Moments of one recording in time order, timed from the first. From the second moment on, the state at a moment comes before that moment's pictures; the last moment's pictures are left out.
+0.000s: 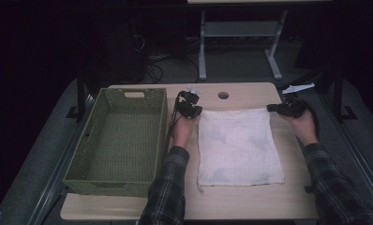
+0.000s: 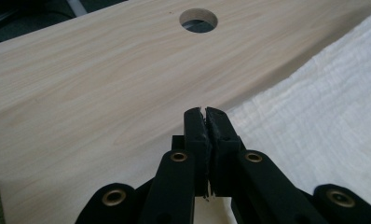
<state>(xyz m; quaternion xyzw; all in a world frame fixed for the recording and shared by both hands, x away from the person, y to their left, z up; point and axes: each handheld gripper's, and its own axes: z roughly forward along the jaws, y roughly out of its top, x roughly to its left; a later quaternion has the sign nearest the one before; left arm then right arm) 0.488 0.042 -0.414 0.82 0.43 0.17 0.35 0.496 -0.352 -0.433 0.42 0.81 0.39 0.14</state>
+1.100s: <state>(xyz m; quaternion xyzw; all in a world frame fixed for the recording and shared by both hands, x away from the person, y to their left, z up) 0.513 0.040 -0.459 0.83 0.44 0.14 0.31 0.514 -0.348 -0.470 0.46 0.81 0.36 0.10</state>
